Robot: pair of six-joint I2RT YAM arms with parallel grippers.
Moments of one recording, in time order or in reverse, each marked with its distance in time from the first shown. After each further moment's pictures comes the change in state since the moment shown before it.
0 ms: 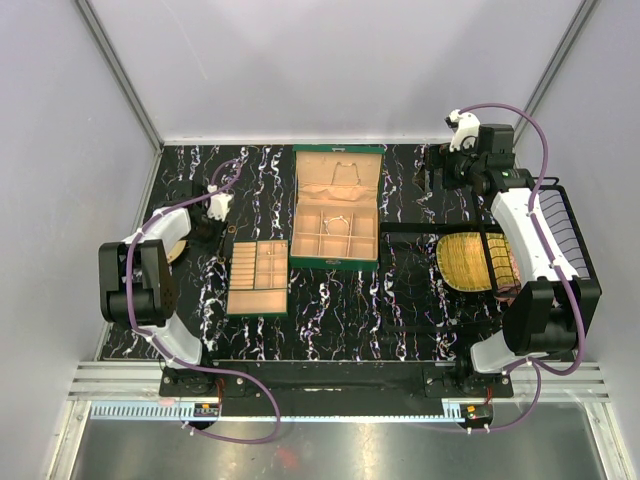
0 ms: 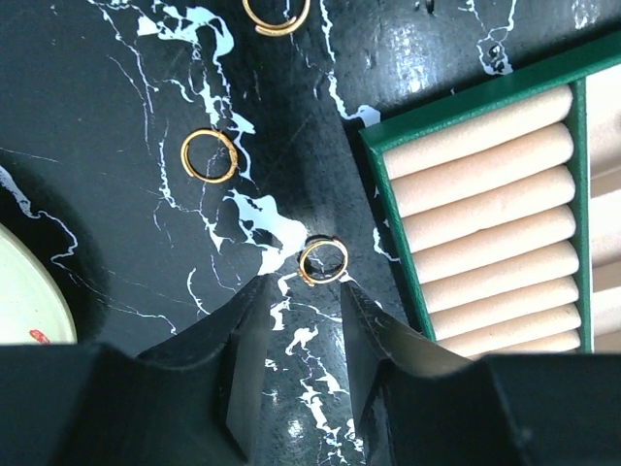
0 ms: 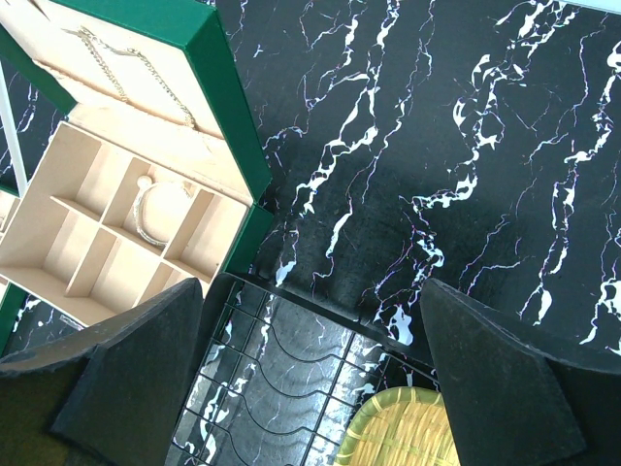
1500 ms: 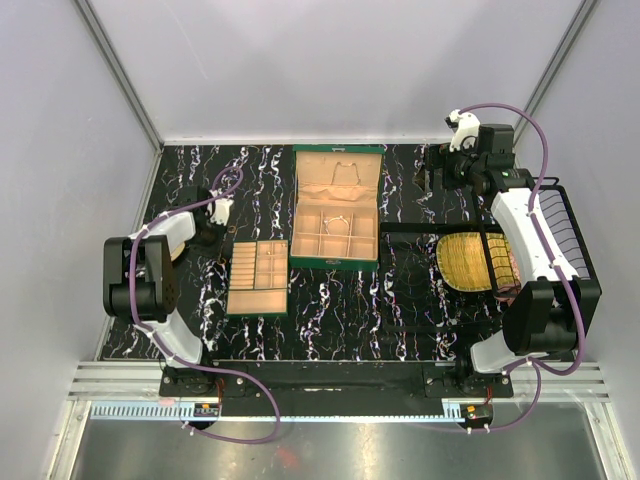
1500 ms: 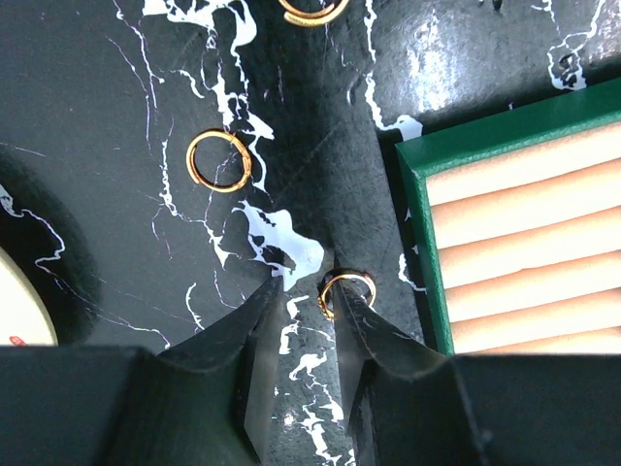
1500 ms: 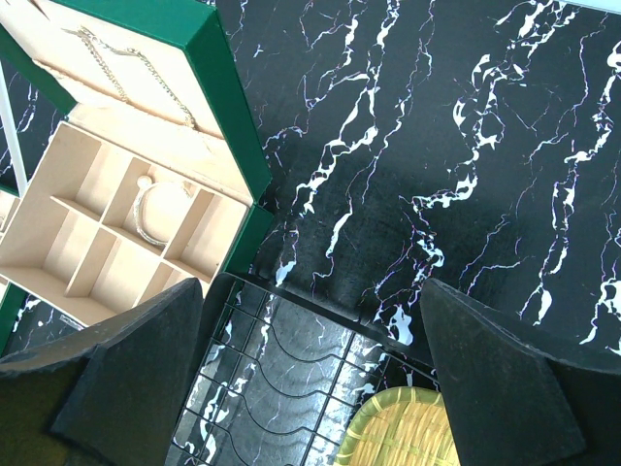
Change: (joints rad) left arm -0.016 0.039 -0.047 0.086 -0.079 -0.056; right arm 0.000 0.000 0.000 0.000 0.000 0.000
